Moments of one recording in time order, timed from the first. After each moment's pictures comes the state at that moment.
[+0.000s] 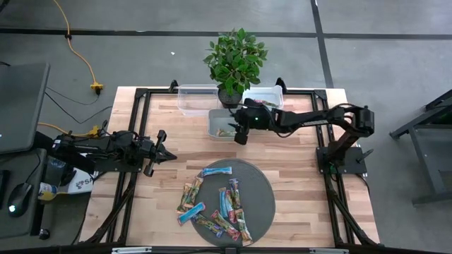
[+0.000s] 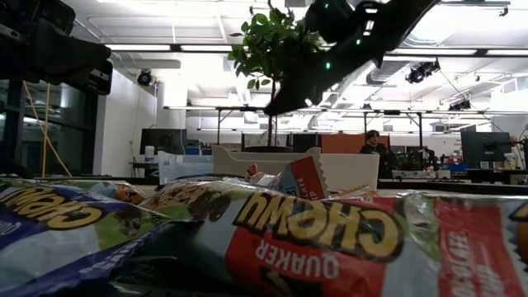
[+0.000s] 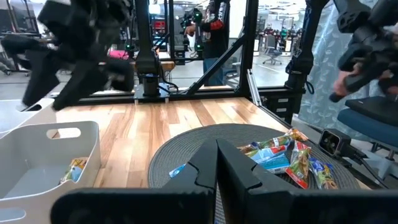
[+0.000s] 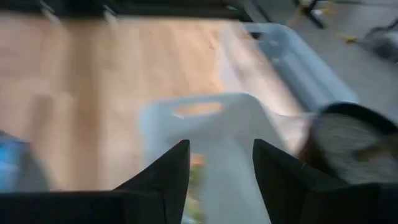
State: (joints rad) left arm -0.09 0.01 0.02 0.02 0.14 -0.01; right arm -0.23 1.64 0.98 0.18 0.09 -0.09
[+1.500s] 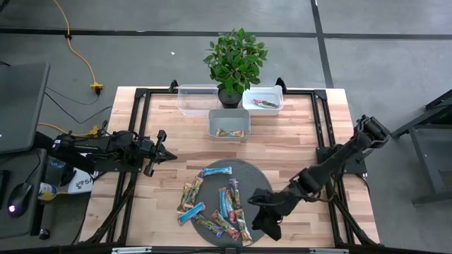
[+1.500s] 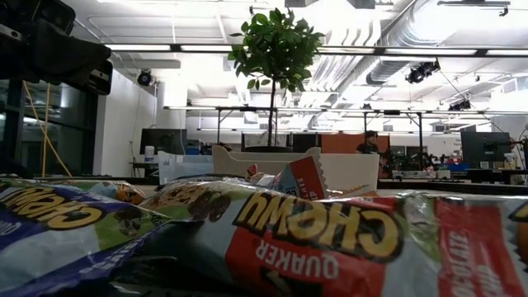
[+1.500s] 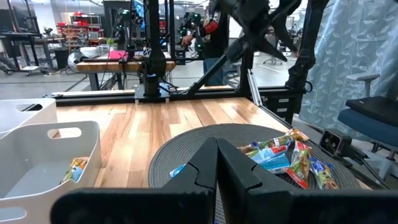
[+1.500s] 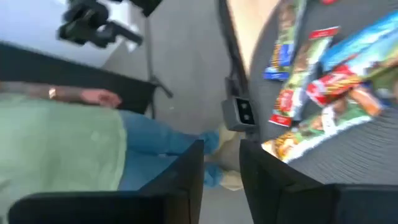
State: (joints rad) left arm -0.09 0.01 0.02 0.02 0.13 -0.01; right arm 0.63 1.58 1.23 -0.25 -0.04 1.09
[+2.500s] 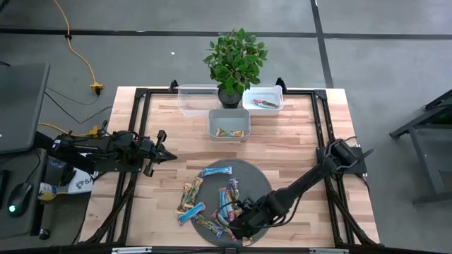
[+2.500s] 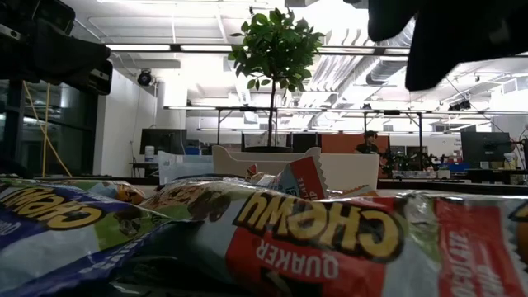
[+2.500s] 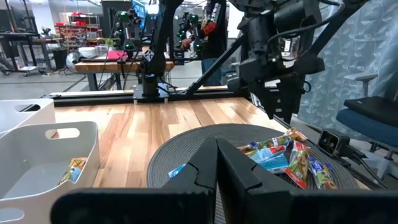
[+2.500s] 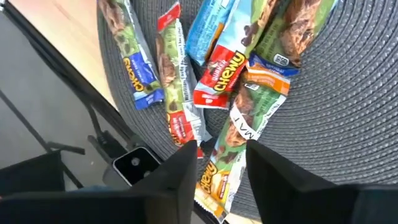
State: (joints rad) left arm -0.09 0.01 0.02 0.02 0.14 -0.01; right arm 0.61 2.03 1.61 -0.68 0.11 1.55
